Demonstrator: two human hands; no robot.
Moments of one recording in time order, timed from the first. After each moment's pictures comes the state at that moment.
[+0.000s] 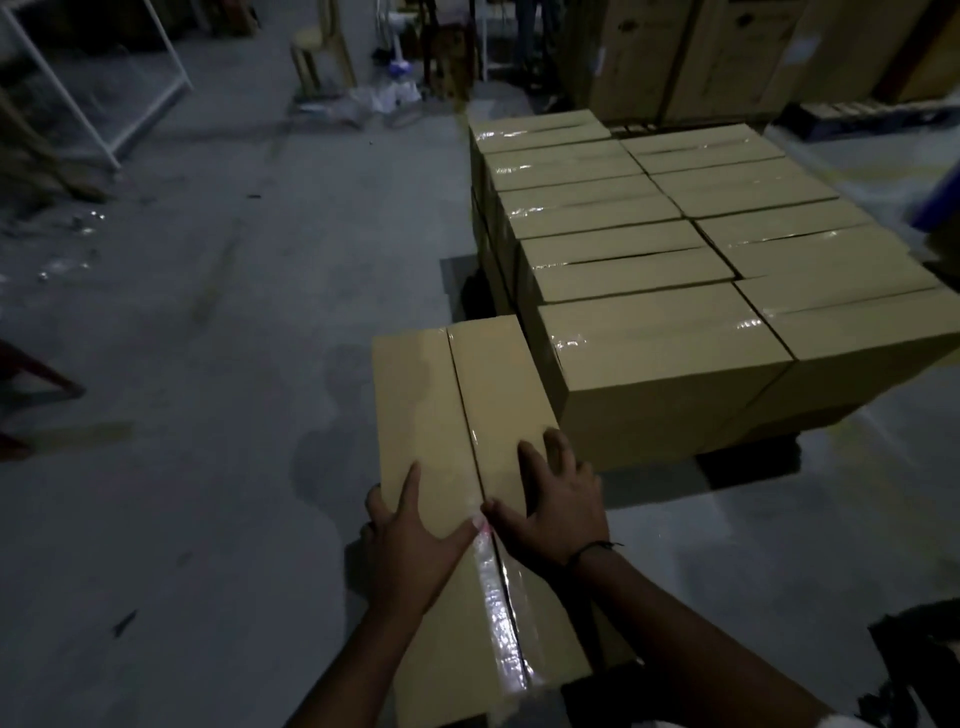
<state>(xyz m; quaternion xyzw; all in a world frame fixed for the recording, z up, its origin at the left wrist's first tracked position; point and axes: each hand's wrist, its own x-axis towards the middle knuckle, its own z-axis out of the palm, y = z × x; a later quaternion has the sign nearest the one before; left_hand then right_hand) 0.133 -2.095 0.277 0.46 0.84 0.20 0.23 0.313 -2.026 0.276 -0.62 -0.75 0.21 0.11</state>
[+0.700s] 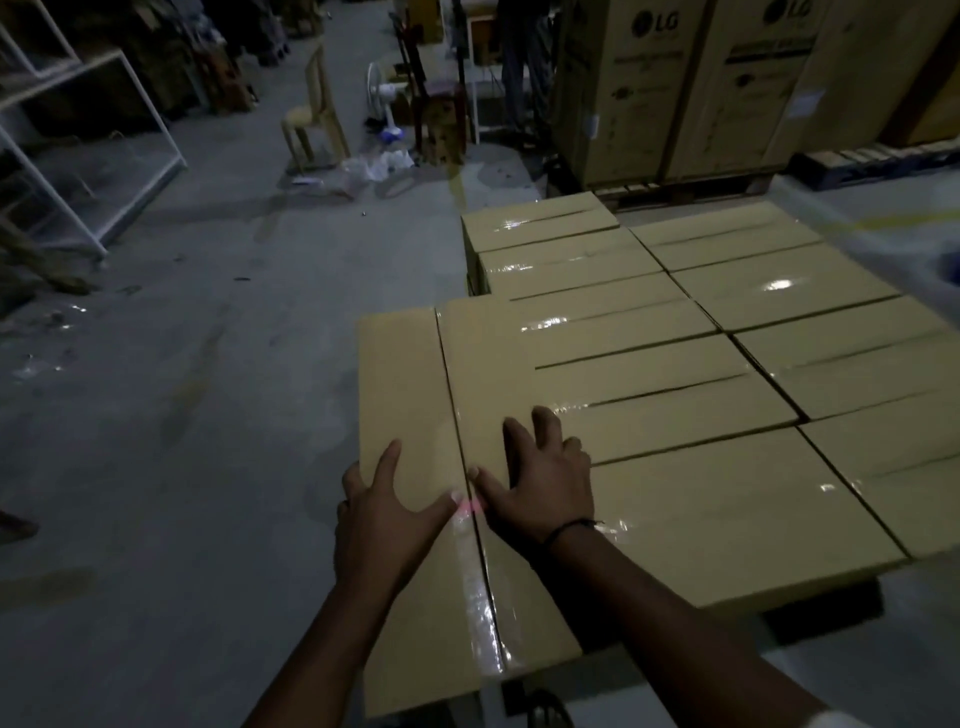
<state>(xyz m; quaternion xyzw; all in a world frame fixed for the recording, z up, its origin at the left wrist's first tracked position) 0.049 -1.696 0.349 0.48 0.82 0.24 0.18 0.231 -1.631 0.344 -0.64 -0.73 0.15 0.18</state>
